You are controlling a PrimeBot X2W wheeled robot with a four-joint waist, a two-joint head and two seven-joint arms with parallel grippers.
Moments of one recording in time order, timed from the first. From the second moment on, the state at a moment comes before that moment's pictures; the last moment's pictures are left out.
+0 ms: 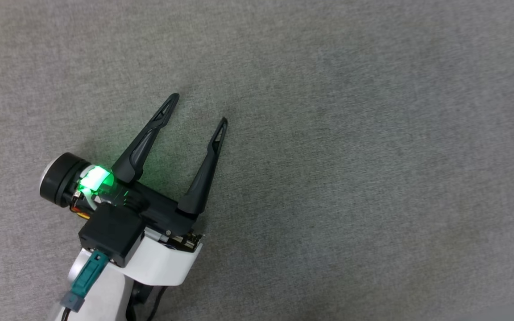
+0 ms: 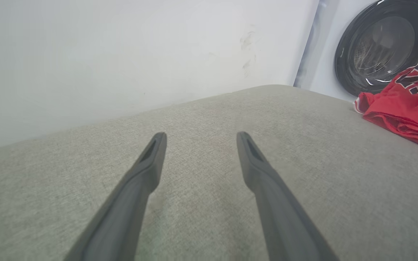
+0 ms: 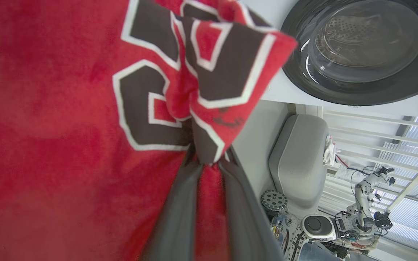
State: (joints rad) left arm -0.28 0.27 -0.28 -0.26 -0.08 -0.13 -0.26; right arm -0.41 -0.77 -0.18 0.21 -0.04 0.13 0.64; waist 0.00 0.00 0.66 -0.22
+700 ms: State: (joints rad) left arm -0.26 0.23 -0.26 -0.22 -0.11 -0.13 -0.26; right arm -0.53 -0.69 -0.22 0.25 -0.13 0.13 0.50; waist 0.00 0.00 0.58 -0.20
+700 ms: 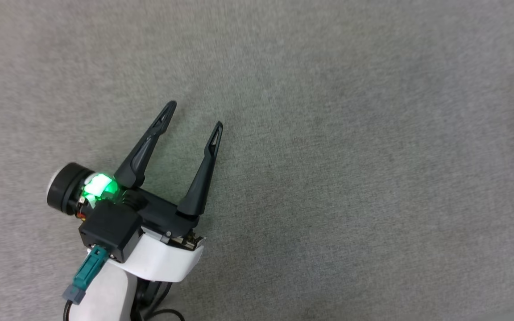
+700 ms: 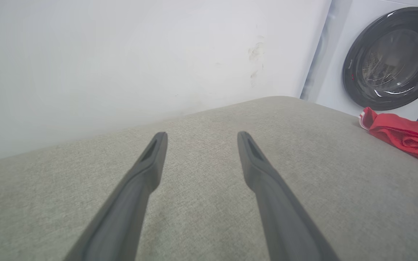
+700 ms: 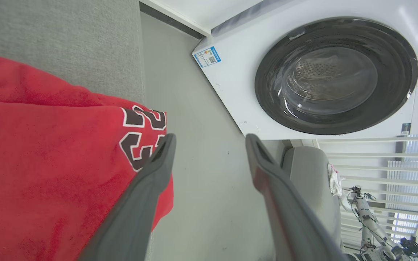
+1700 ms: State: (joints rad) left arm 0.07 0.08 0.00 -0.09 -0.11 -0.10 -0.26; right arm -0.07 -0.13 -0.15 -0.16 0.12 0.13 0.02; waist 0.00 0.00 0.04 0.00
